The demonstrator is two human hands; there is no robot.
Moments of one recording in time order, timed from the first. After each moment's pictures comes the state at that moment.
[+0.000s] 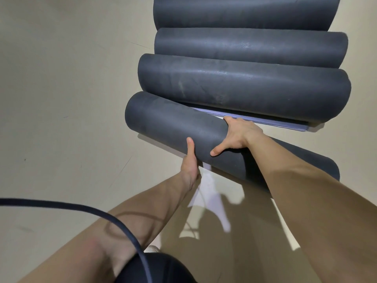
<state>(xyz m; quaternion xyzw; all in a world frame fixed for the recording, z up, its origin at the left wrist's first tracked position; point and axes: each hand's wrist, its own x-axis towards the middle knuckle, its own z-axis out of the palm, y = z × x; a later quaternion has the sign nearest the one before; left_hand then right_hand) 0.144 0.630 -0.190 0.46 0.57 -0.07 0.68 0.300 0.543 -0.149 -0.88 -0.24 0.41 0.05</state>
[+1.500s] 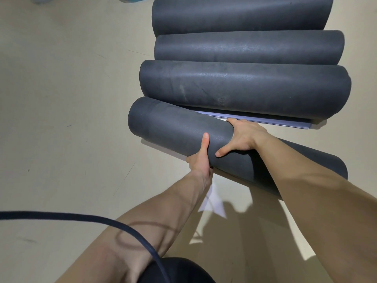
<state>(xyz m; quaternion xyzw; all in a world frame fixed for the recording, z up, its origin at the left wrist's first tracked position) 0.162 0.621 -0.208 0.36 0.58 0.05 0.73 0.297 0.536 -0.154 -0.88 -0.24 0.40 0.08</state>
